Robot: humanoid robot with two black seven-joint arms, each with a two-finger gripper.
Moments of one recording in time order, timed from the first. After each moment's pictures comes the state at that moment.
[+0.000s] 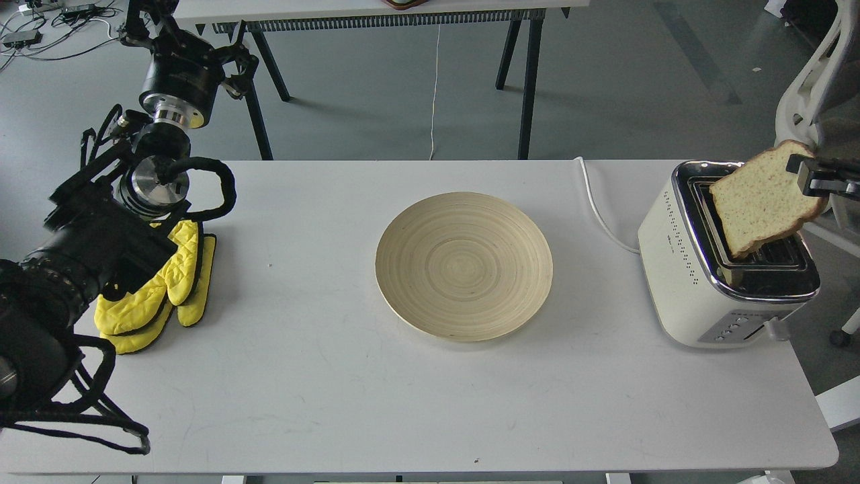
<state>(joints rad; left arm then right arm) -1.02 0.21 -0.52 -0.36 -0.42 -0.49 -0.42 1.18 -1.31 -0.04 1.51 -1.33 0.11 0.02</state>
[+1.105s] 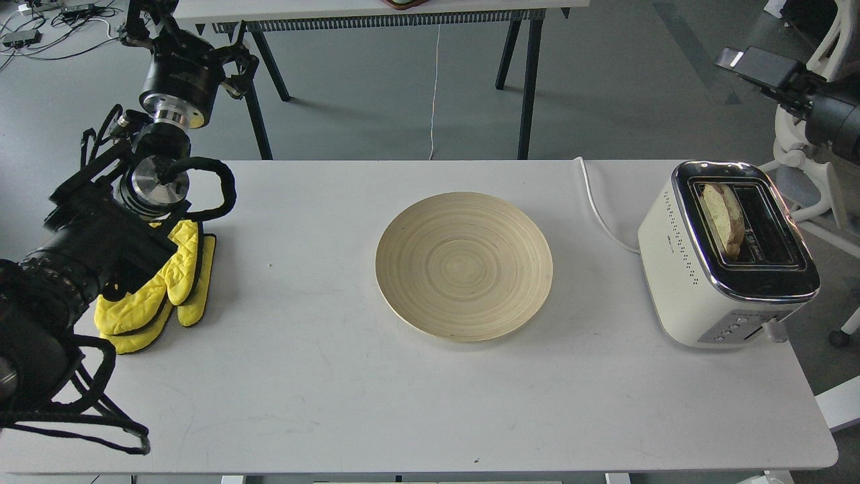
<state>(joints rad) -1.02 0.21 -0.52 -0.36 -0.42 -0.49 -0.42 1.09 -1.10 0.36 1.45 -0.73 0.06 0.03</state>
